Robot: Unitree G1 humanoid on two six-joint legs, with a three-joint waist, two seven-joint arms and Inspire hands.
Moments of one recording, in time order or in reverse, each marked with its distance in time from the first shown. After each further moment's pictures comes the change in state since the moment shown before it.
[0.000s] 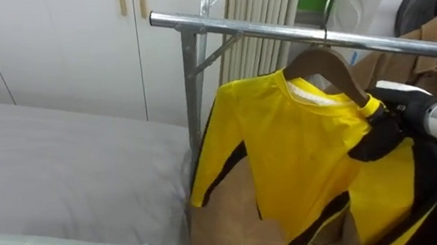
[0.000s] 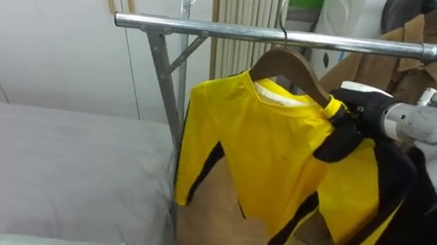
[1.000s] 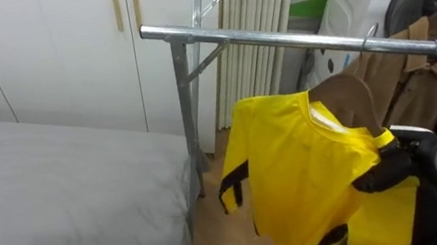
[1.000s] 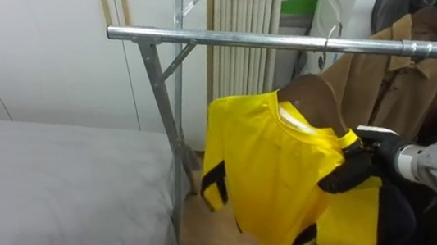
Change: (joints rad) left arm 0.009 0.010 0.018 -0.009 0.000 0.024 -0.037; right arm 0.007 -0.003 0.001 0.314 0.208 0.007 0.066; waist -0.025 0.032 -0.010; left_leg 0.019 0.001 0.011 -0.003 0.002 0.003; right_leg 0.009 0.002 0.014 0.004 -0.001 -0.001
